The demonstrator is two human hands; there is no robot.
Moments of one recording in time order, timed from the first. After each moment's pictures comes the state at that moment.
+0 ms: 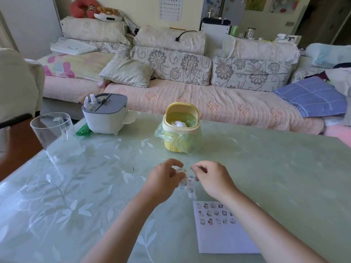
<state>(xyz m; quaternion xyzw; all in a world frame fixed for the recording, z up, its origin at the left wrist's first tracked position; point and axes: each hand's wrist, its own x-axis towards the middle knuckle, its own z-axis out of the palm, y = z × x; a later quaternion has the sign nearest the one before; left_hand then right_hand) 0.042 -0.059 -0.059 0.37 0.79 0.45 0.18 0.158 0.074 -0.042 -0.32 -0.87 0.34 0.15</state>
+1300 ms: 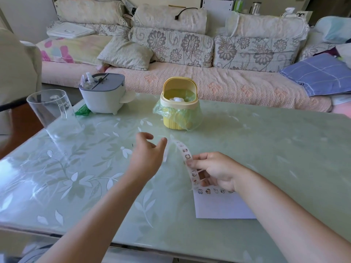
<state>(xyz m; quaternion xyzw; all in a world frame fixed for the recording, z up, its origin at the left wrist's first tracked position) 0.062 -0.087 -0.048 0.16 0.81 0.54 0.15 0.190 0.056 -0.051 -0.34 -0.64 0.69 -0.02</state>
